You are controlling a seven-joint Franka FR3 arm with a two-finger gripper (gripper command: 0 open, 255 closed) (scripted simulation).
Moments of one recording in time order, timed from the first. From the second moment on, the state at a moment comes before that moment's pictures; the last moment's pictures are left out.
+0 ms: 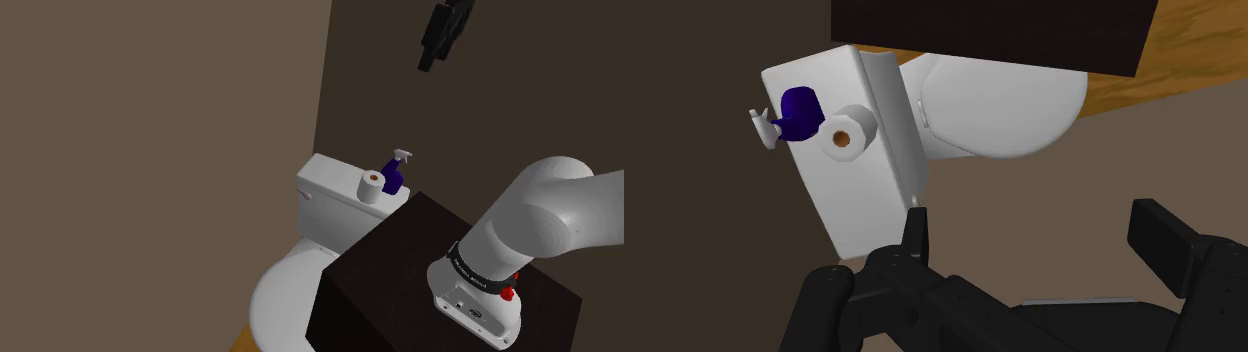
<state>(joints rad) -0.02 -0.82 0.04 -2.26 -0.02 1.46 -0.16</state>
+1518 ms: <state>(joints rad) -0.11 -0.52 -0.32 -2.58 -0.20 2.10 -0.50</state>
